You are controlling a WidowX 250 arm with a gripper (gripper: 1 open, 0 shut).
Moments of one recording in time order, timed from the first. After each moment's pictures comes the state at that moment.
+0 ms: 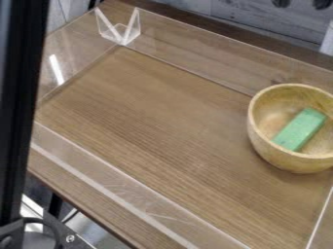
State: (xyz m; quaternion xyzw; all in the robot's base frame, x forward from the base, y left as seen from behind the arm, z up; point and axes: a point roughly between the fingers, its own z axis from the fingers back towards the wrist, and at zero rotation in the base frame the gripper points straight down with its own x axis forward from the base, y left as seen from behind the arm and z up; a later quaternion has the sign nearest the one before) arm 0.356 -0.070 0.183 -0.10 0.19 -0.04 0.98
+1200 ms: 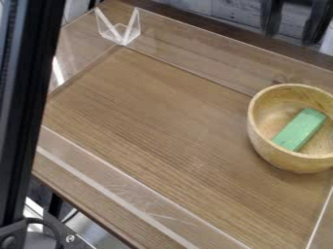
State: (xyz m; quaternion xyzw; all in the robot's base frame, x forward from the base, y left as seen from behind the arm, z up) arm 0.358 -0.074 0.139 -0.06 0.18 -0.09 0.98
